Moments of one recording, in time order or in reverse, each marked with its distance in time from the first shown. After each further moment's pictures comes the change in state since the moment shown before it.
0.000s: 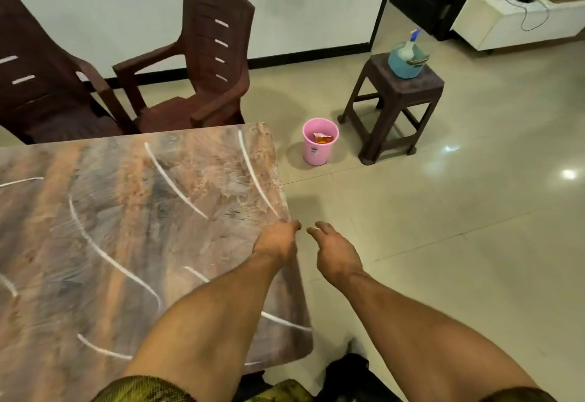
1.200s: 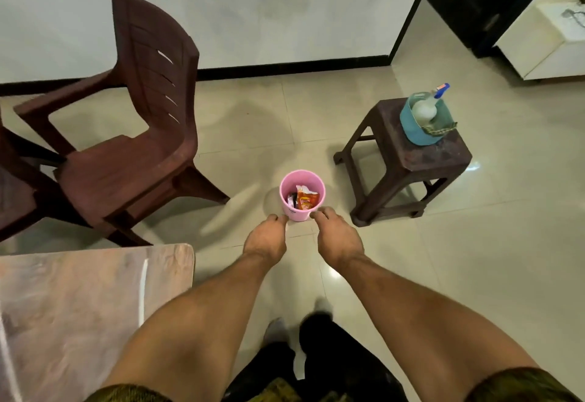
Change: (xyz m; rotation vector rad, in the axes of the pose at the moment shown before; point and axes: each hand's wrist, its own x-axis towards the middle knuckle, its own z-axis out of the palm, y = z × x) left_hand 0.489 0.126 -0.160 -0.063 -0.003 -0.149; right_hand 0.498 0.194 -0.227 -0.131 -0.059 -0.066
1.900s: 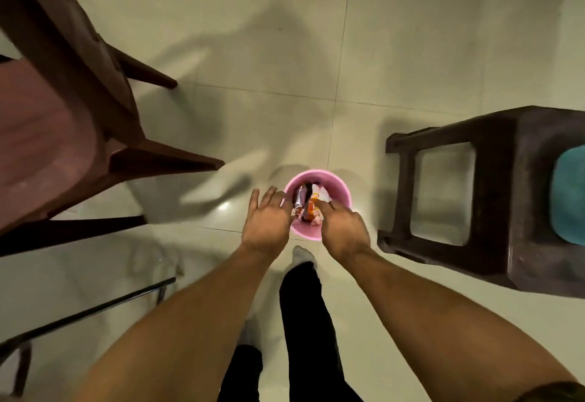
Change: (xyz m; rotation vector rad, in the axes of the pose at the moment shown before) left_hand 0.394 -0.033 0.075 0.141 -0.071 -0.173; right_hand 0.417 0.130 0.115 -0.109 -0.321 -0.217
